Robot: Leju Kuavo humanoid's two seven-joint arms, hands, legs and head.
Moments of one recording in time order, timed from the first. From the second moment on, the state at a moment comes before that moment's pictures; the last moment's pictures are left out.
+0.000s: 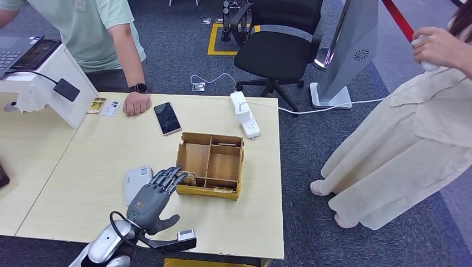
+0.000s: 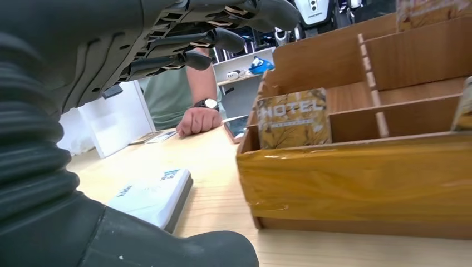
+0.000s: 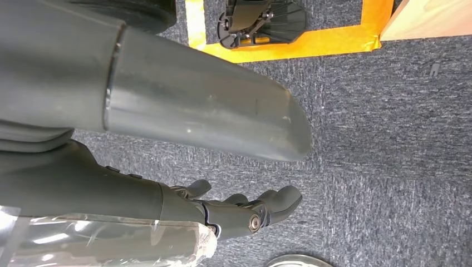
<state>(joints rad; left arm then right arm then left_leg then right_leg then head) 0.00 0.31 -0.52 -1.62 -1.03 0.12 -0.08 -0.12 0.29 -0.55 -0.23 0.86 -0.52 -0.13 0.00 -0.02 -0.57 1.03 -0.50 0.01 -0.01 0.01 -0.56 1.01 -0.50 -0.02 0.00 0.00</state>
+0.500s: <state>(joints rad) -0.02 0.27 -0.56 -1.62 -1.02 0.12 -0.08 -0.13 0.29 -0.55 -0.23 0.85 -0.52 -0.13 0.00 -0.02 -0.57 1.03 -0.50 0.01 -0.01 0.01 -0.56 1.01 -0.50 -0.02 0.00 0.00</state>
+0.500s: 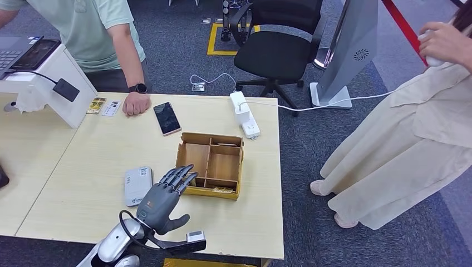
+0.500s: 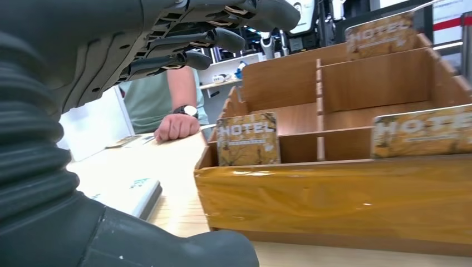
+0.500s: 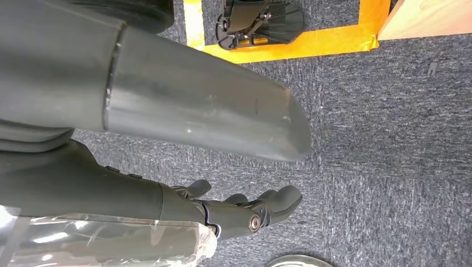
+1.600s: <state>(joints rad) -0.09 0.16 -0.67 -1.57 -1.00 0.13 -0.08 -0.13 0.29 -0.54 -0.23 0.85 -0.52 -0.11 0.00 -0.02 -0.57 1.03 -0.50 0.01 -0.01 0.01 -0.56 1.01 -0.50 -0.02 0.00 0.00</state>
